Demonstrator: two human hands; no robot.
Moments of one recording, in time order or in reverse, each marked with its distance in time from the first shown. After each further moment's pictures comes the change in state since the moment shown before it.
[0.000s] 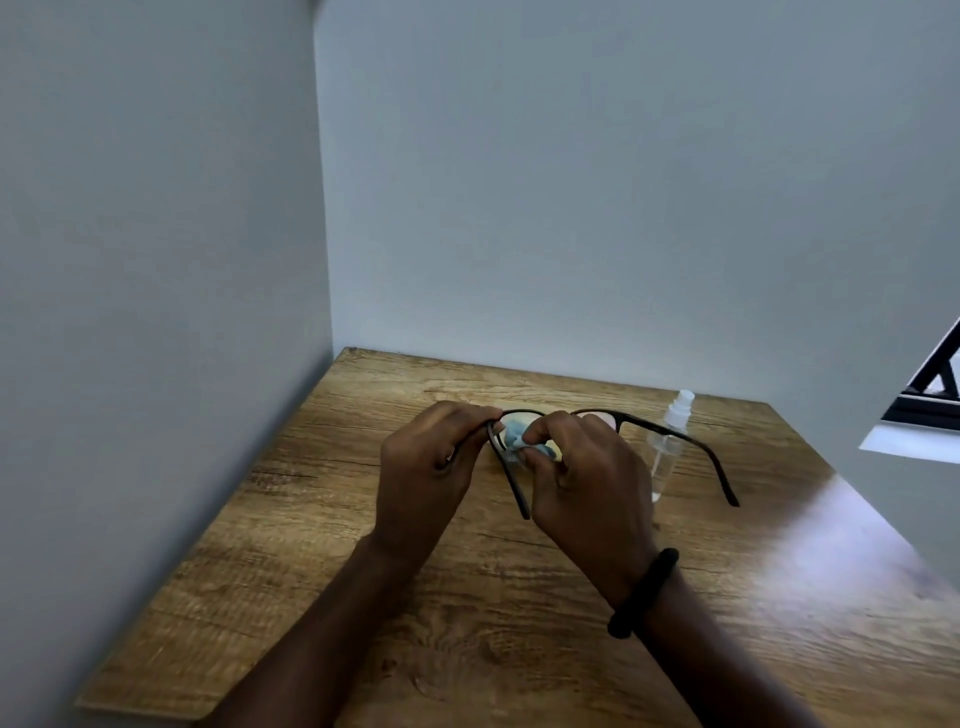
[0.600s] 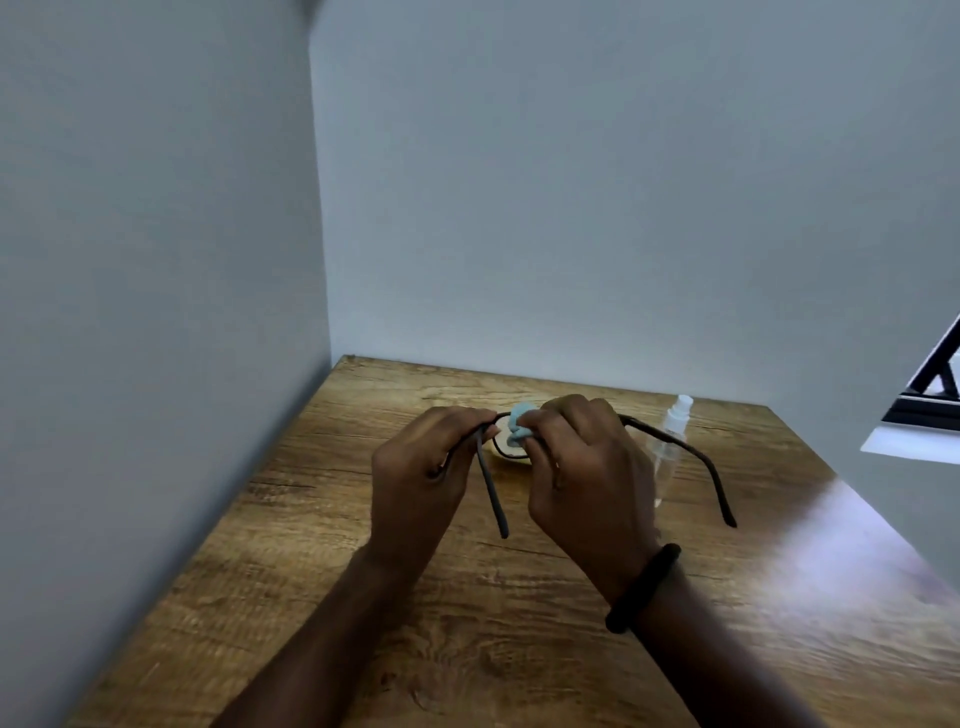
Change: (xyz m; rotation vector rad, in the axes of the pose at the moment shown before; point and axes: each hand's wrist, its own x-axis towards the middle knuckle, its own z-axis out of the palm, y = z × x) left_hand 0.003 0.005 -0.004 -0.003 0.037 0.007; right_hand 0.010 0.000 0.001 -0.103 0.076 -0.107
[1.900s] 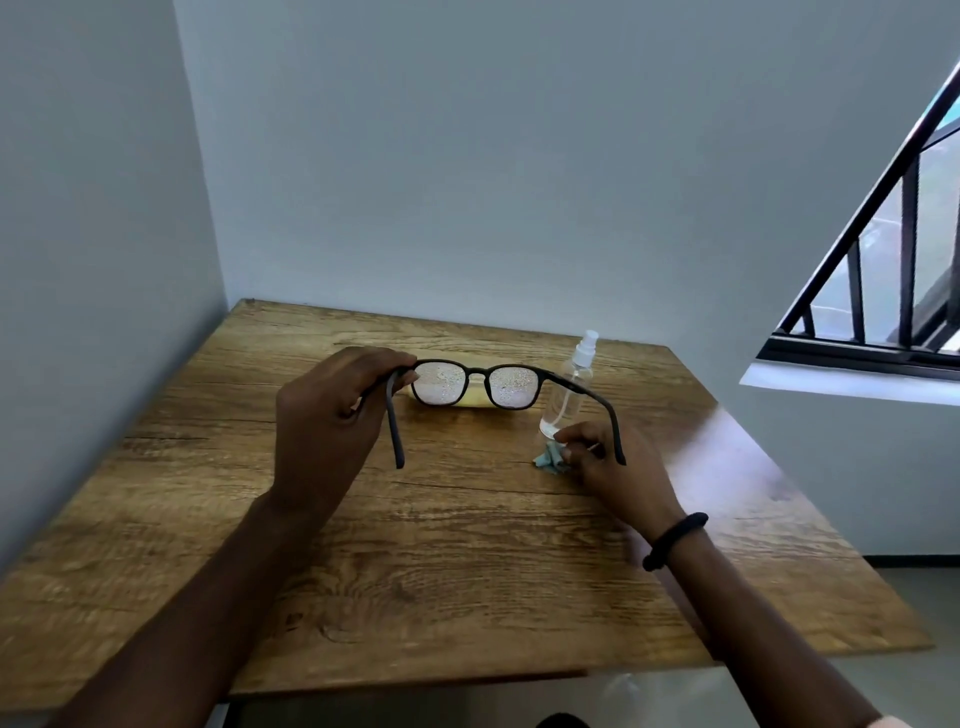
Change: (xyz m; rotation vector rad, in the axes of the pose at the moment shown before) left_hand 0.000 0.006 0.005 0.008 -0.058 -0.007; right_hand -0.071 0.123 -0.036 0.071 -0.519 0.593
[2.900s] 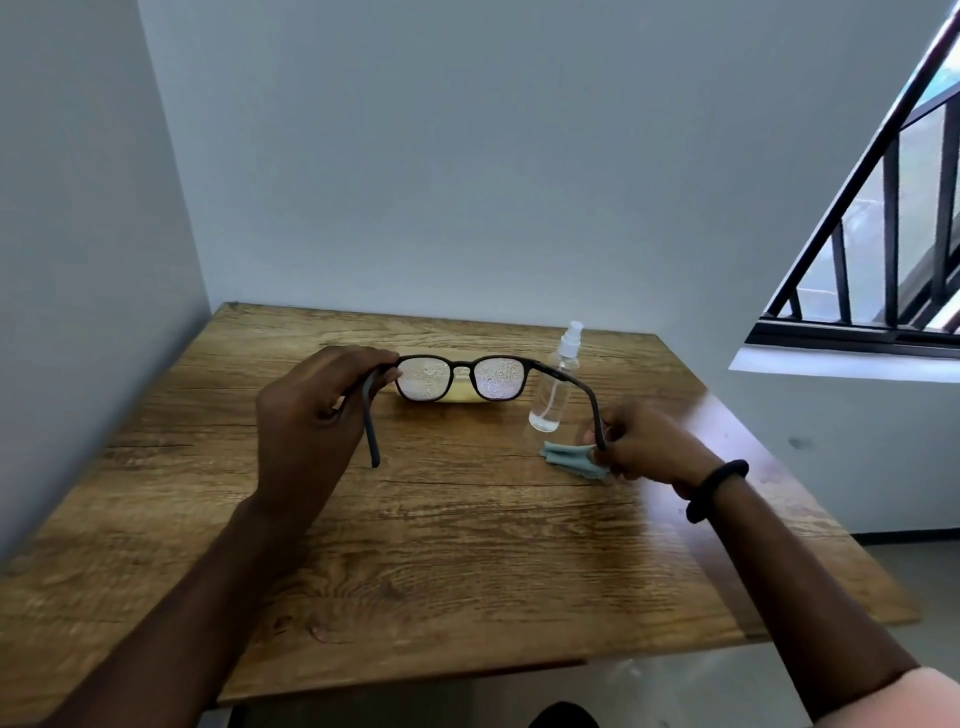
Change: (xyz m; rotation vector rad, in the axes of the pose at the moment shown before) left_hand 0.000 -0.001 0.001 -0.028 -0.005 0.029; right_hand 0.014 0.014 -0.048 0.169 -0.367 0.292
